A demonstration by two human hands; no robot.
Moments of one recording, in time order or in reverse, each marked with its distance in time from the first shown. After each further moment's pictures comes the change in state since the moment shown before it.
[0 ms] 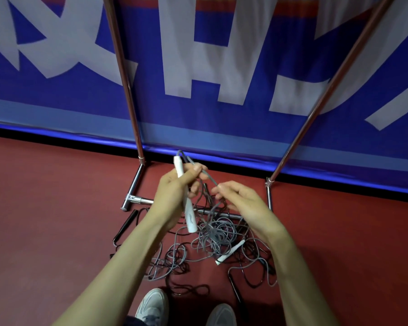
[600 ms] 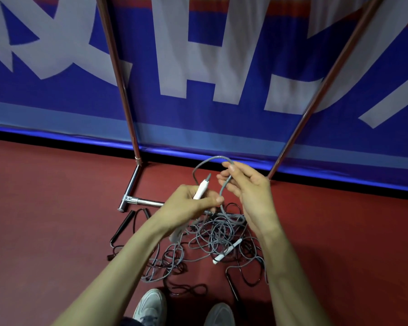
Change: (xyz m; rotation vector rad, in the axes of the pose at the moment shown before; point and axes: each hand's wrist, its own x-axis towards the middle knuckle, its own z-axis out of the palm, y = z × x) left_hand -0.012 -0.008 0.004 0.488 -0.256 -0.191; right_hand 0.006 -0.017 0.003 0.471 0.332 -0.147
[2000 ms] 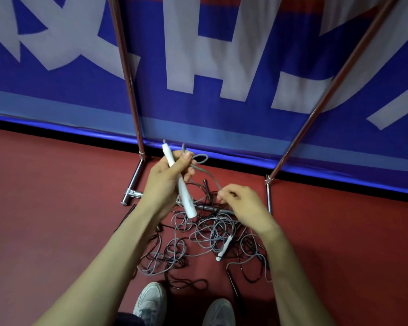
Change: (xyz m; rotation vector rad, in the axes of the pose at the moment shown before) left_hand 0.006 0.009 -0.027 -0.570 0.314 0.219; right_hand -0.001 0.025 -0.011 -0.888 -0.299 0.101
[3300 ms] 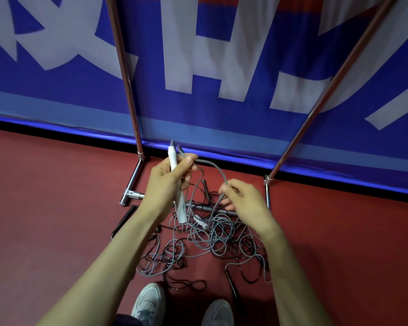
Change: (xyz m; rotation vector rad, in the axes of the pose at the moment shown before) left_hand 0.001 -0.006 0.000 0.161 -0.024 0.074; right_hand 0.001 0.003 -0.001 0.193 0.071 -0.003
